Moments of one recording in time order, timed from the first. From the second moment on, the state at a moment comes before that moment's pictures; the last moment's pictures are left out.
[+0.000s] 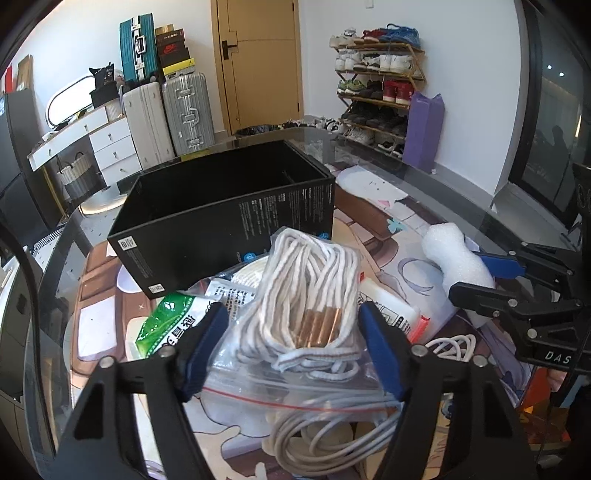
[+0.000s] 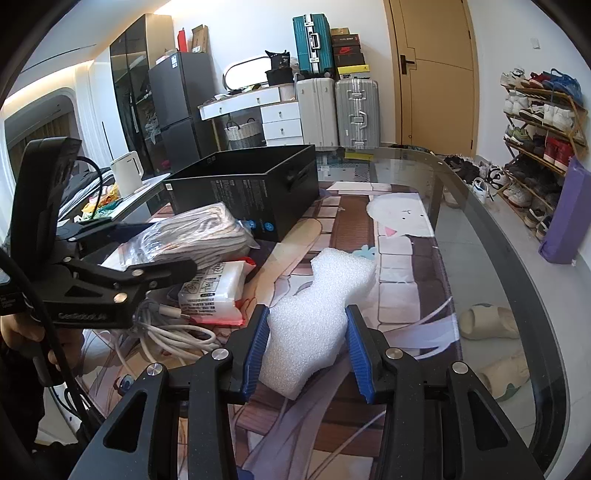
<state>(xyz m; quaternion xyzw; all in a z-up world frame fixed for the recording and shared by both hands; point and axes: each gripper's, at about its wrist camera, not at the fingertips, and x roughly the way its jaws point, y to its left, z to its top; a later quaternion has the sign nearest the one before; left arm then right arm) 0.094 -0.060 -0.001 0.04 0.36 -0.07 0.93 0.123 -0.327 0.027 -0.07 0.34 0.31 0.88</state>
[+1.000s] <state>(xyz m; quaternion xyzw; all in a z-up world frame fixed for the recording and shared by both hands) 0.059 -0.012 0.048 -0.03 0.29 -0.05 0.95 0.106 -0.301 0.073 -0.06 0.28 0.37 0.89</state>
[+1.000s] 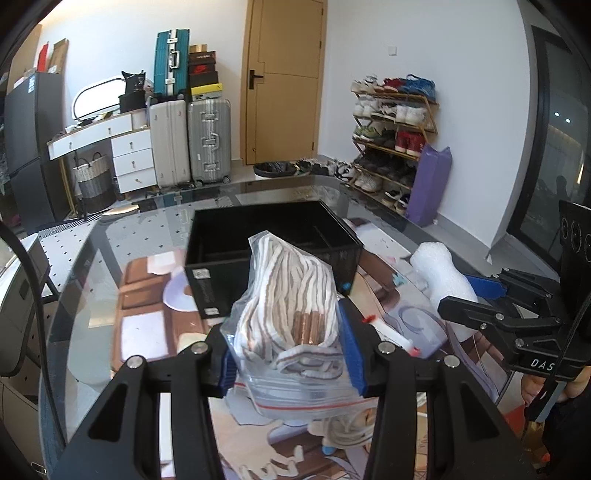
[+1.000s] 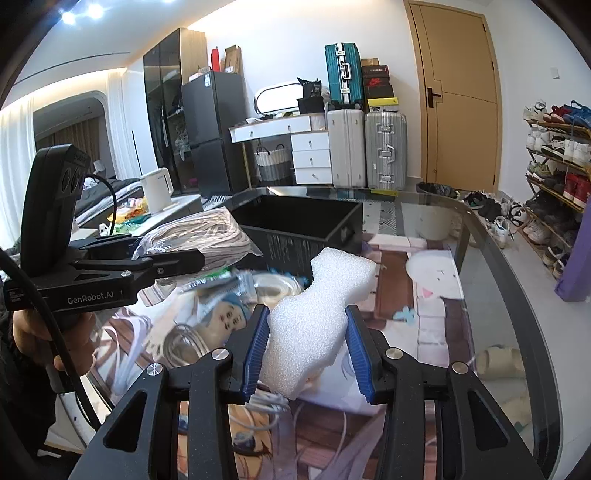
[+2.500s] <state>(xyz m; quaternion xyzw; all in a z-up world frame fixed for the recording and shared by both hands) 0.151 0.032 0.056 -0.07 0.28 -0.02 0.96 0.220 -0.212 0.104 -0.07 0.27 0.42 0.86</state>
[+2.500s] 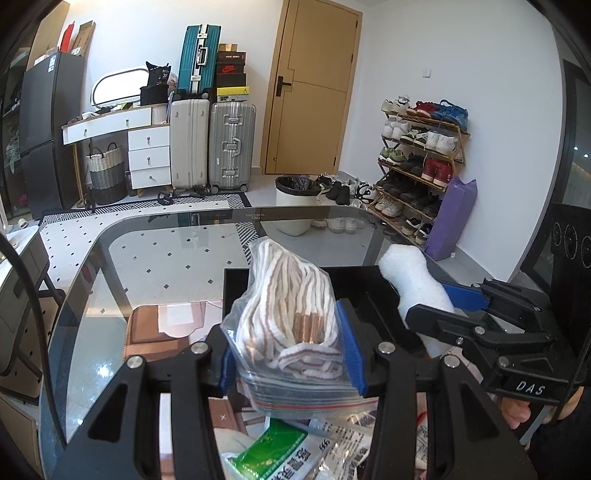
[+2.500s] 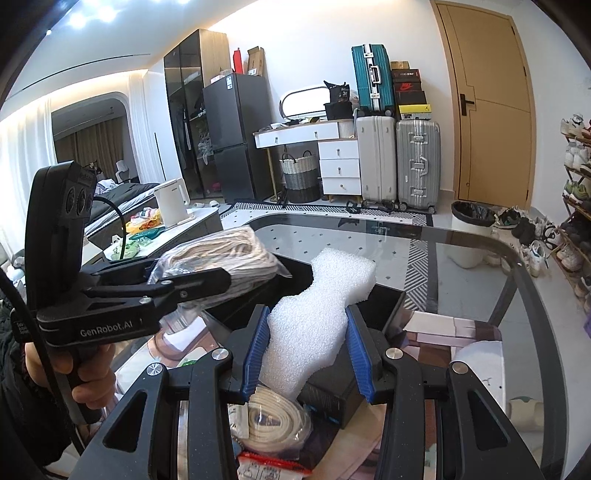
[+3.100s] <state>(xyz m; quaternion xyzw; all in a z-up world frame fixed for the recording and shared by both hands) 0.180 0.029 0.028 -0.04 0.33 -0.01 0.94 0.236 -0.183 0.084 -0.10 0.29 0.41 0.86</state>
